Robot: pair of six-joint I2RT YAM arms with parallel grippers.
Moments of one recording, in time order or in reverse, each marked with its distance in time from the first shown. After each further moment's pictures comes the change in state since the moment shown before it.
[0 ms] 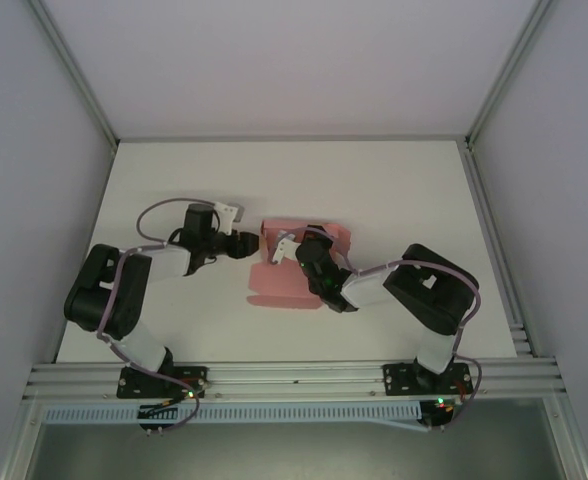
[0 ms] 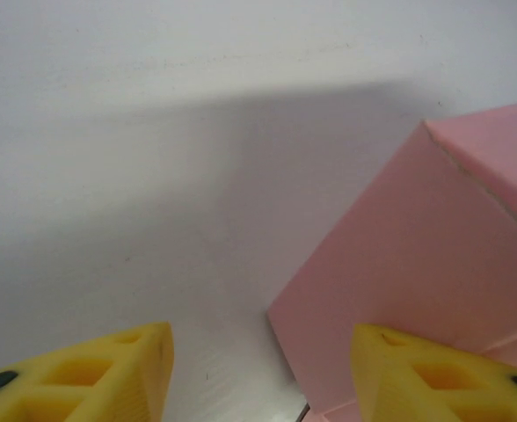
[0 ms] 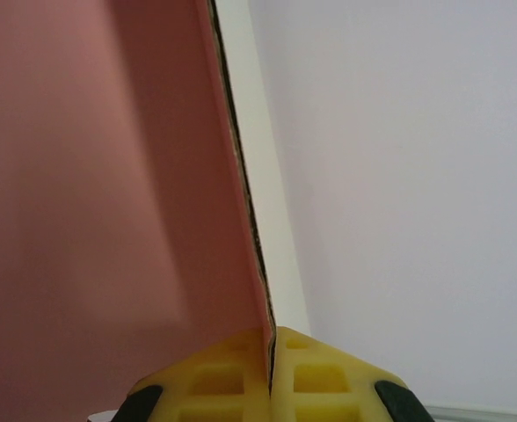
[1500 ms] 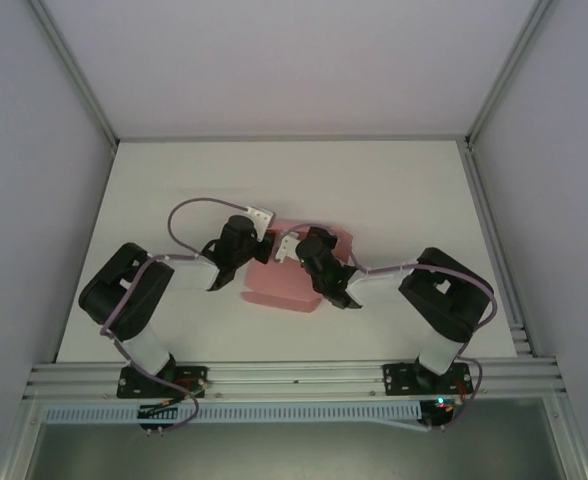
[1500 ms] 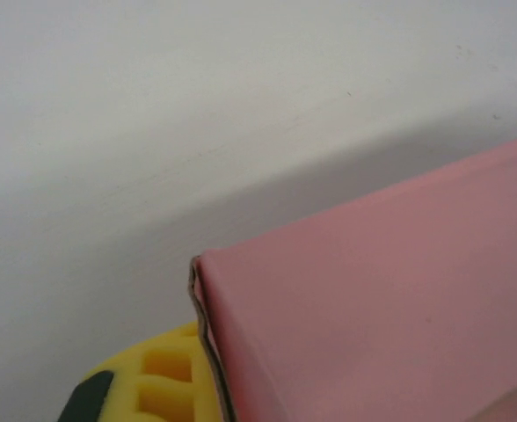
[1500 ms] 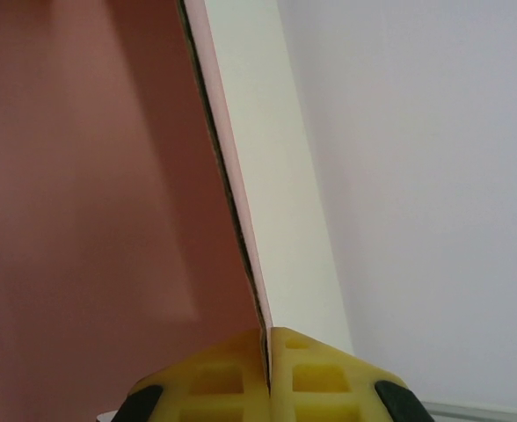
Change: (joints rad) left arm -0.303 0.043 0.015 0.196 -0.576 0.110; right arm -0.008 -0.084 0.016 -0.217 -0.052 0.151
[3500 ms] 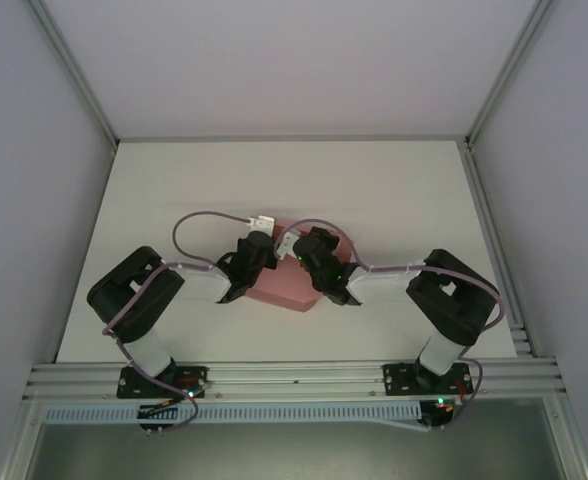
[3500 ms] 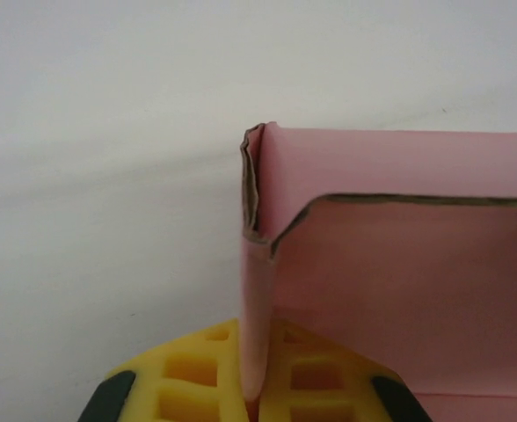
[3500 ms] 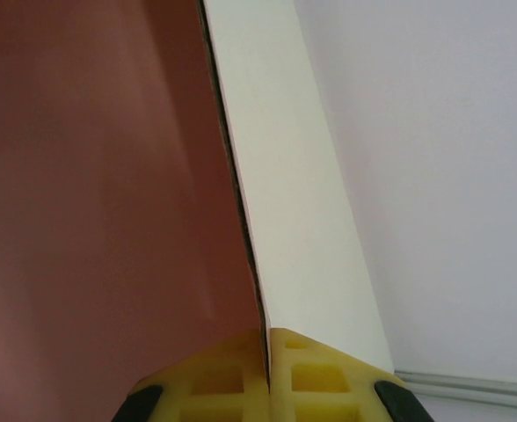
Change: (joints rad) left arm -0.153 0.021 -0.017 0.001 -0.410 -0.185; right arm 0.000 -0.042 0.040 -0.168 -0.003 0.138
